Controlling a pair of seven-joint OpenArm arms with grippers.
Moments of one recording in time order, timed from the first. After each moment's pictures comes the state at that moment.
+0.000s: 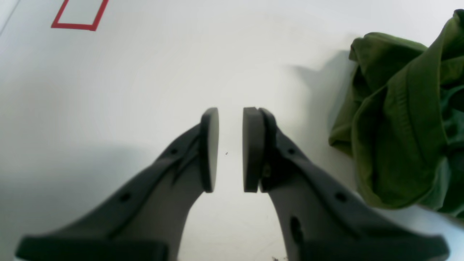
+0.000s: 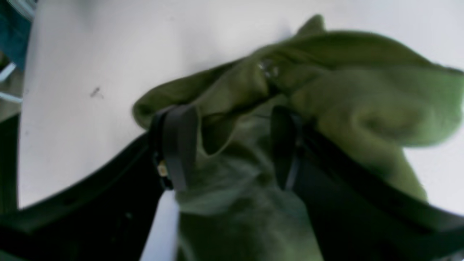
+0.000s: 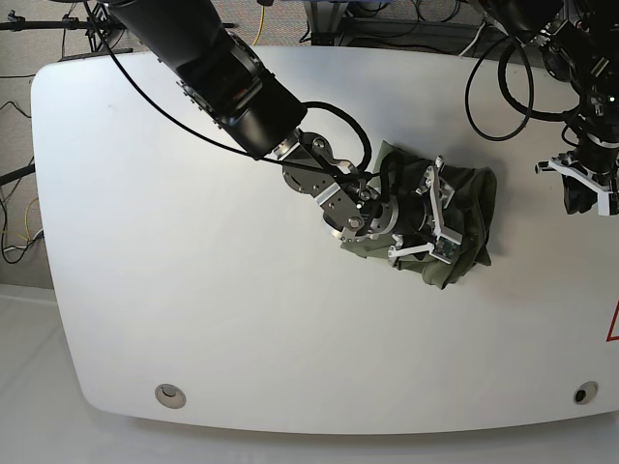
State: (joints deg) left arm 2.3 -5.8 -49.7 102.8 -12.7 -41.9 46.9; right arm 26.9 -8.5 -43.5 57.5 17.1 28.5 -25.5
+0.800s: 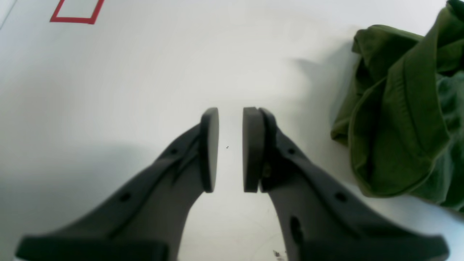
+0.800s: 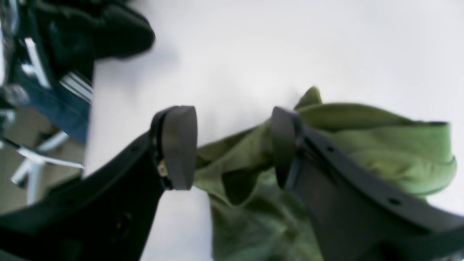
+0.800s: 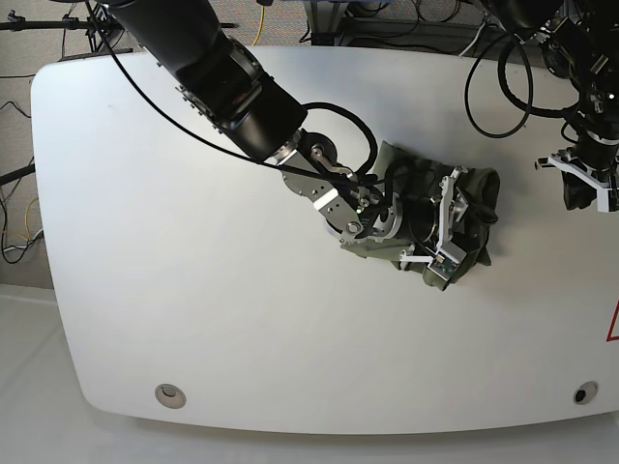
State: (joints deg) left arm 3.1 -5.8 -49.7 102.8 -12.7 -41.9 46.9; right arm 27.9 -8.4 -45.7 57.3 30.3 28.1 -16.9
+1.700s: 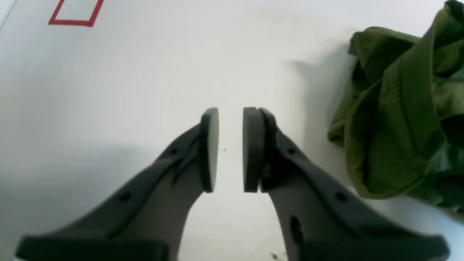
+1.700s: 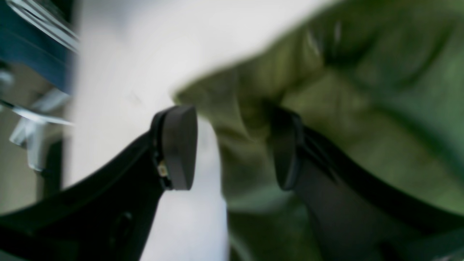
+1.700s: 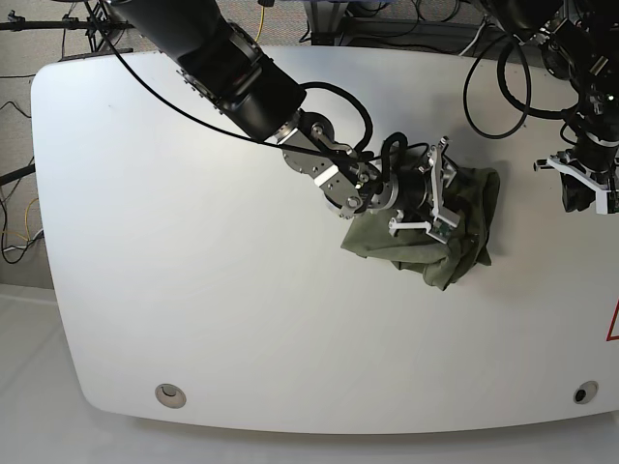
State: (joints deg) left arm 2.8 -5.8 -49.3 102.8 -12.7 -41.9 46.9; right arm 22.9 -8.2 -46.8 57.2 24.8 27.8 -26.0
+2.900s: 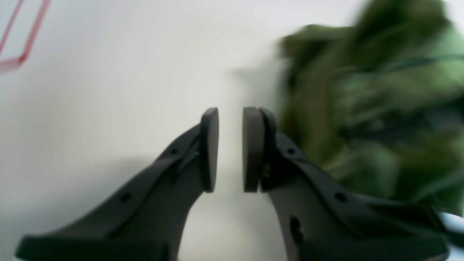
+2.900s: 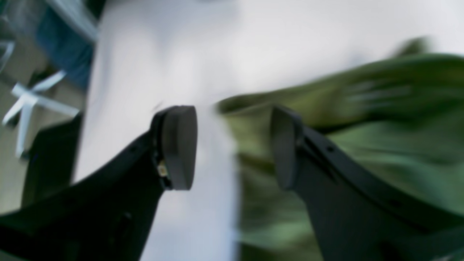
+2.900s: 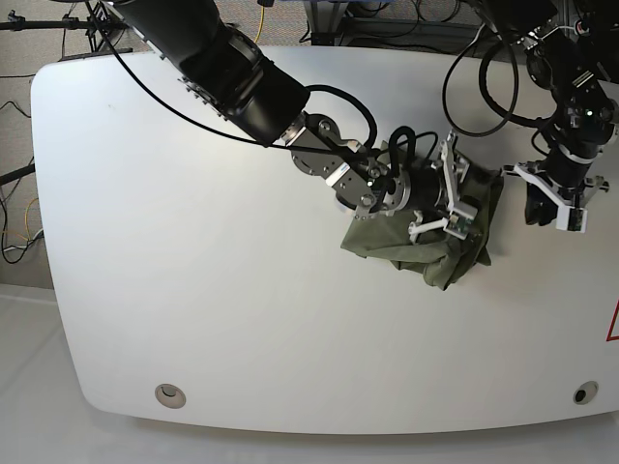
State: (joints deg) left arm 3.6 -5.5 -35.9 104.4 -12.7 -41.8 47.0; right arm 25.3 -8.6 -47.9 58.4 22.2 28.5 -20.0
